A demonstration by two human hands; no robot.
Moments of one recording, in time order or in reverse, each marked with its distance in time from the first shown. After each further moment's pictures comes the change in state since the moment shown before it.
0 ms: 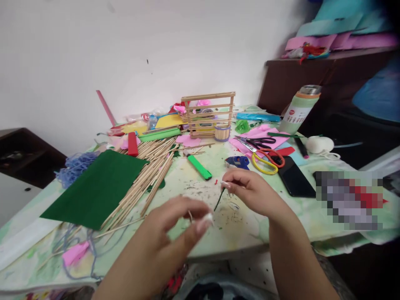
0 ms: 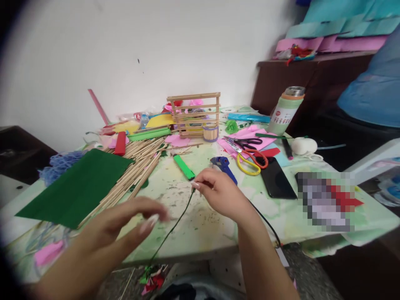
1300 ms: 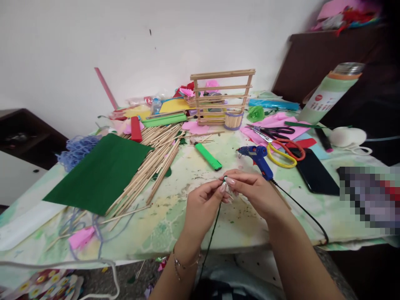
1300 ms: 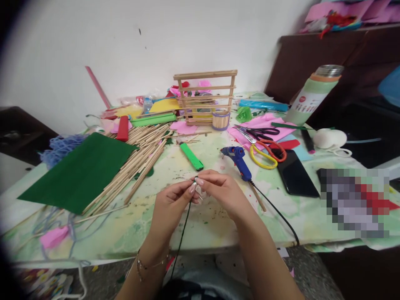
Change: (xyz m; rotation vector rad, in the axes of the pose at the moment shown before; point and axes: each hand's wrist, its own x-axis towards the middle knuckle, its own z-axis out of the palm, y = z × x) left_hand 0.045 -0.085 0.079 -0.692 0.360 -0.164; right_hand 0.000 0.031 0.046 0.553 0.025 0.253
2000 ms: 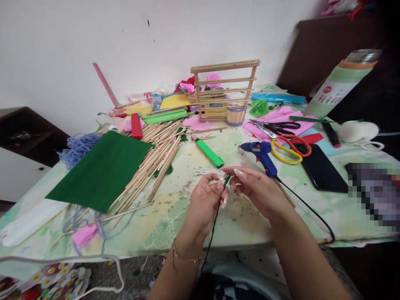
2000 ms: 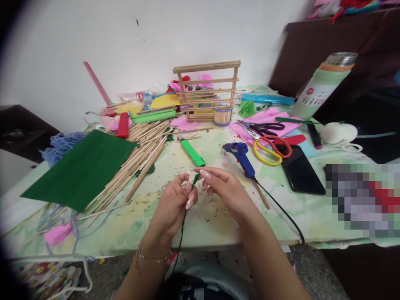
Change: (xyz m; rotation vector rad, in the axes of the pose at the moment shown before) left_hand 0.003 -0.001 0.002 -0.418 -0.149 -0.192; right_hand -0.002 0.009 0.000 0.155 0.063 0.129
